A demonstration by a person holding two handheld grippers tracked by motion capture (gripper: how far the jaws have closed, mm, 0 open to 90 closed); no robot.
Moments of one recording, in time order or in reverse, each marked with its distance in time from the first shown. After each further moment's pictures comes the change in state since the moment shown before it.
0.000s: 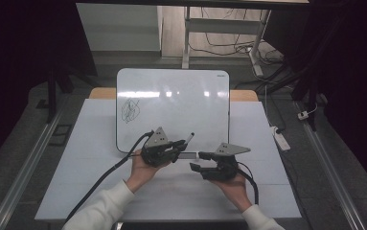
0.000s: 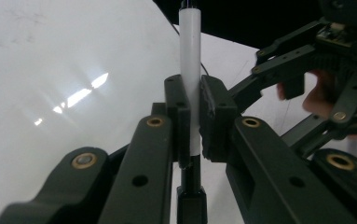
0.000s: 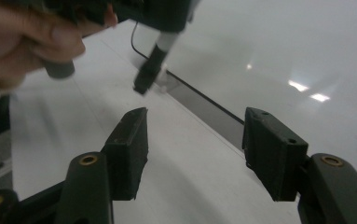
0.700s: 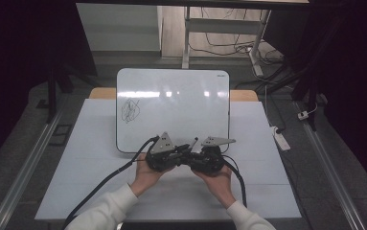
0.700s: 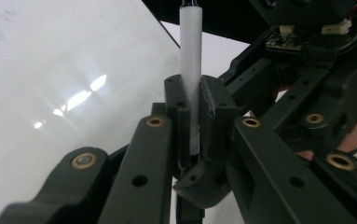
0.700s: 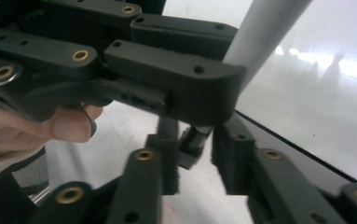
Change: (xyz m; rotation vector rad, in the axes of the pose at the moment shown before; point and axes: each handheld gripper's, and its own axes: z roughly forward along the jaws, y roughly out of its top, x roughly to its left) left arm -0.016 -0.005 0.009 0.004 0.007 0.032; right arm 0.007 0.018 0.035 0.036 0.081 0.158
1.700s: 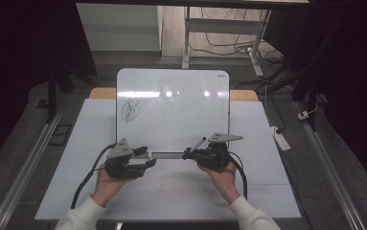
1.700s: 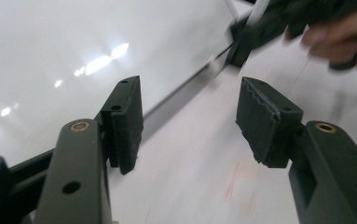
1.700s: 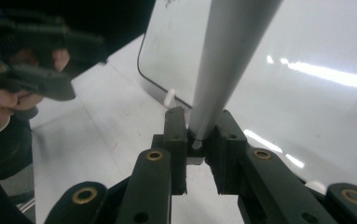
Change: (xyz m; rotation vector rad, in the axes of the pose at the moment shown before) left arm 0.031 -0.057 -0.102 0.096 0.104 -0.155; right arm -0.017 0.005 -0.013 -0.049 -0.014 -0.015
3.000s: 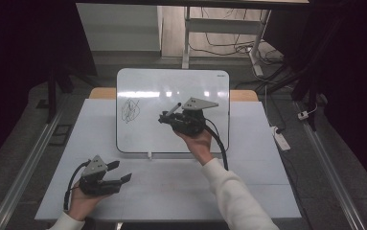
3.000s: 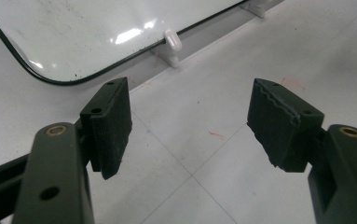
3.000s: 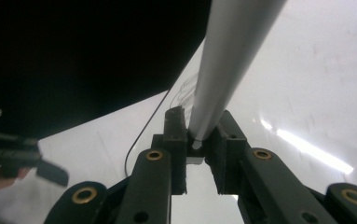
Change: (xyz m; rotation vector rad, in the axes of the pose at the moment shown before) left arm 0.016 -0.058 -0.032 0.051 0.095 -0.069; right arm 0.020 0.107 0.060 -0.145 -0.007 -0.244
